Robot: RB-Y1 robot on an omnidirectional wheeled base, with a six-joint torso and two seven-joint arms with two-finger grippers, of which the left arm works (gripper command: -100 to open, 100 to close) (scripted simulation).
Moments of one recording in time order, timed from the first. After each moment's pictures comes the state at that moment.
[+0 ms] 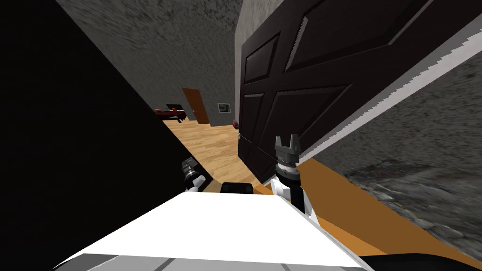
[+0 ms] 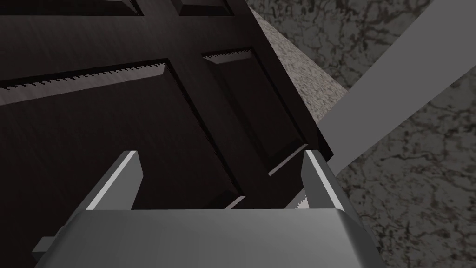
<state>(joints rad) -0.13 0.02 0.84 -0.71 0.22 -0.85 -0.27</state>
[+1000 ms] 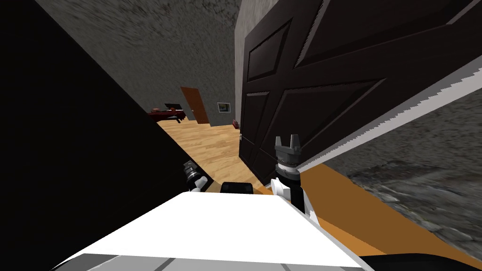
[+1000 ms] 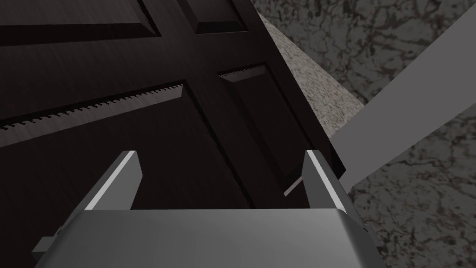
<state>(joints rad) -0.12 -0.02 0.85 -0.71 0.22 -0.86 -0.27</state>
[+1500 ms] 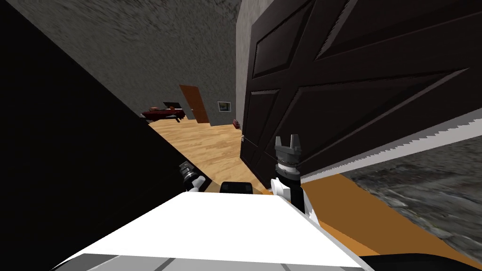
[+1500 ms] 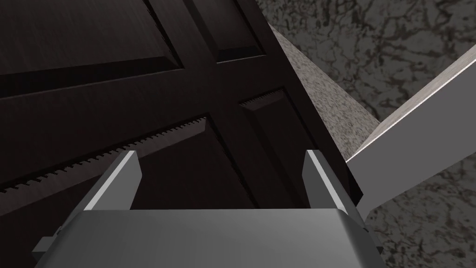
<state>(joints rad) -0.13 -0.02 0.90 -0.75 0.25 -0.82 -0.31</state>
